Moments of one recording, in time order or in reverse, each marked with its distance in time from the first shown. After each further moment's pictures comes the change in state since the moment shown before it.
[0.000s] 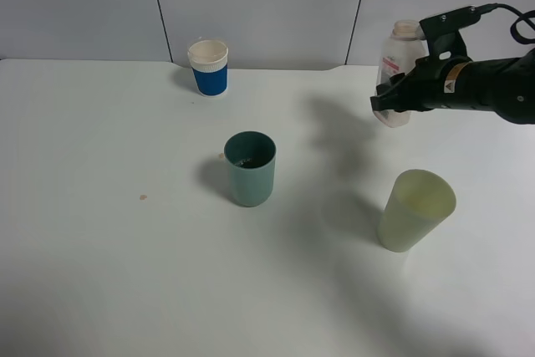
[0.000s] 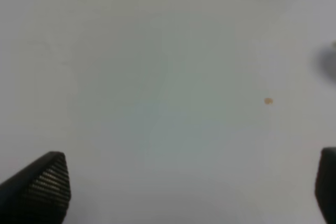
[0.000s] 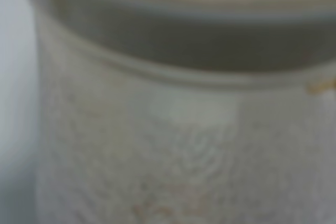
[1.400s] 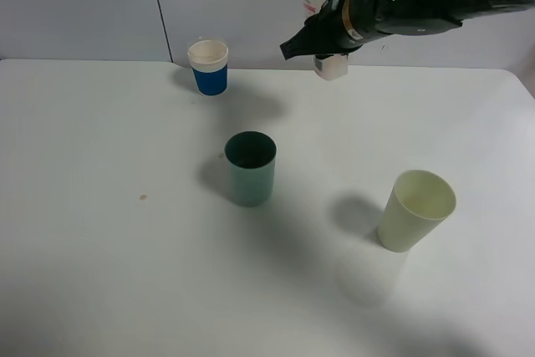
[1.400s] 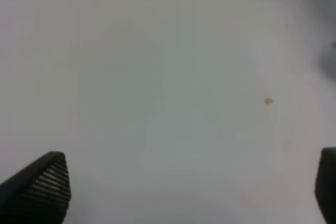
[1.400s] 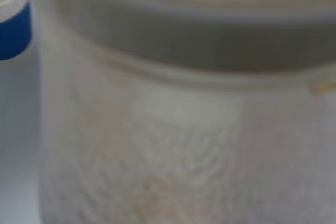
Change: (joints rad) left arm 0.000 0.000 0.000 0.005 0.000 0.000; right arm 0.471 0.005 -0.410 -0.642 0.681 0.803
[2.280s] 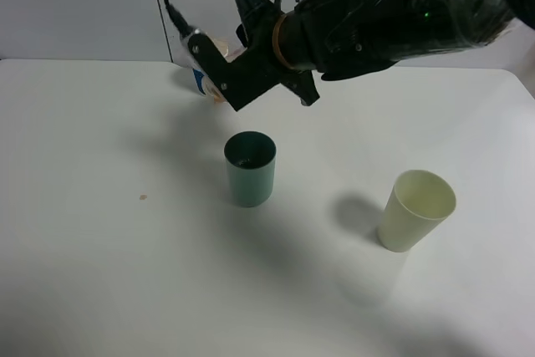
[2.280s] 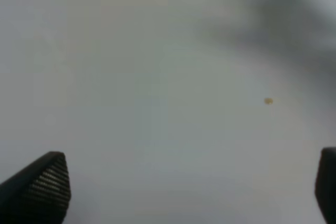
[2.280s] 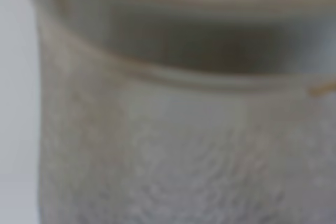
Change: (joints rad) left arm 0.000 0.000 0.000 0.000 0.000 0.000; right arm 0.226 0.051 0.000 -0.357 0.019 -1.207
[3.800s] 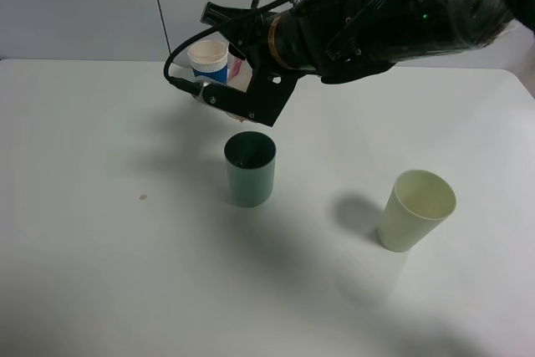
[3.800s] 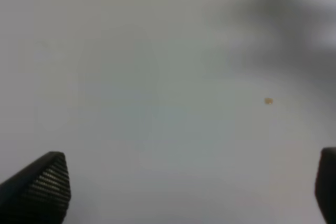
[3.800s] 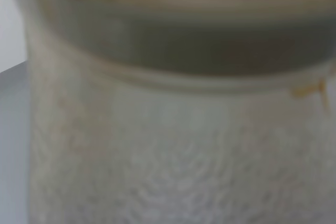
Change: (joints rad) left arm 0.000 0.000 0.000 0.000 0.000 0.000; right arm 0.015 0.000 0.000 -0.097 -0.008 -0.601
